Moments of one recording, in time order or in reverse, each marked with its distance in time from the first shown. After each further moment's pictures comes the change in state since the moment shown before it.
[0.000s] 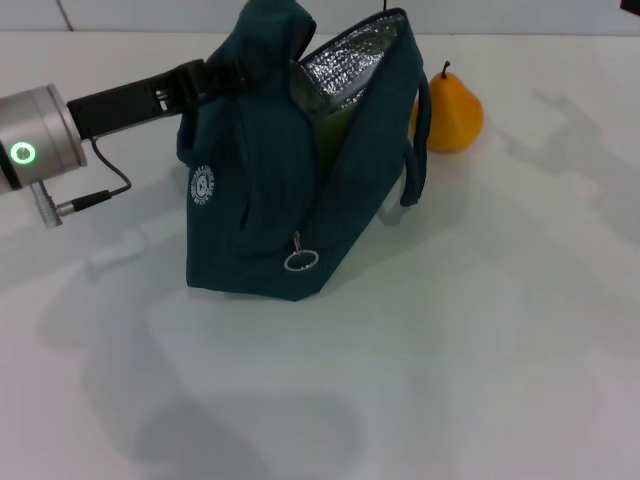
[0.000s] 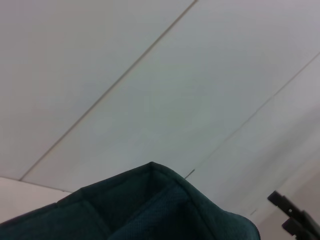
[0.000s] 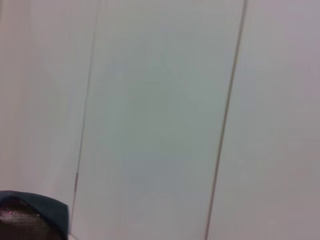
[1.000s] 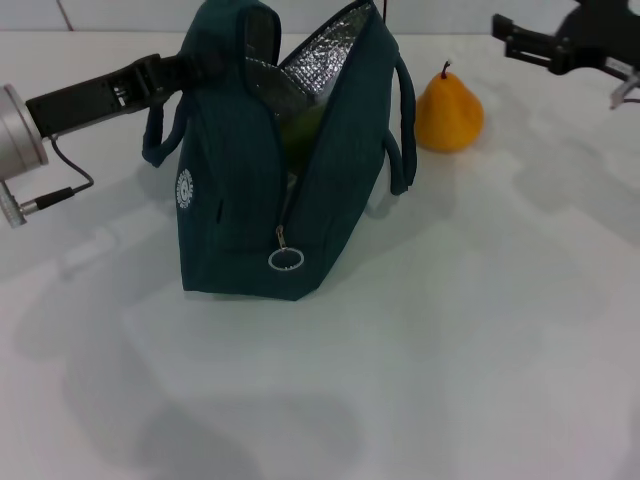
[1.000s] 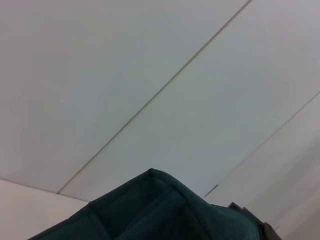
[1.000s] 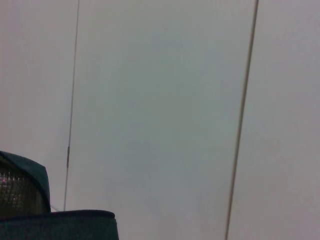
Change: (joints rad) left arm 0.021 0.030 -0.051 -0.007 0.012 -0.009 0.000; right arm 0.274 0.011 -0.035 0.557 0.134 0.248 -0.394
